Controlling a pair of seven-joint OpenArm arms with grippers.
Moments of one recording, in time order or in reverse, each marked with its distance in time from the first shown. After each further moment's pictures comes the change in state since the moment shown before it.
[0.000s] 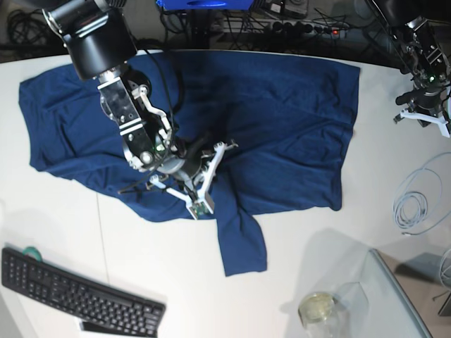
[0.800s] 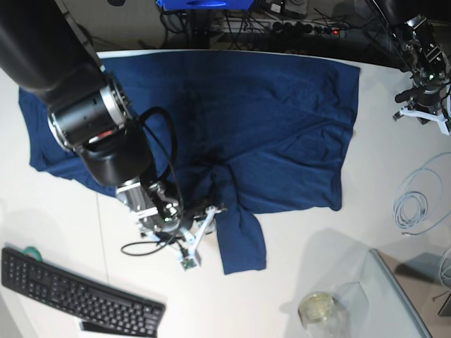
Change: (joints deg) left arm 0.5 0.1 0.0 0.0 0.0 0.0 0.3; right arm 32.4 -6.5 0.4 -58.1 1.0 -0.3 28.2
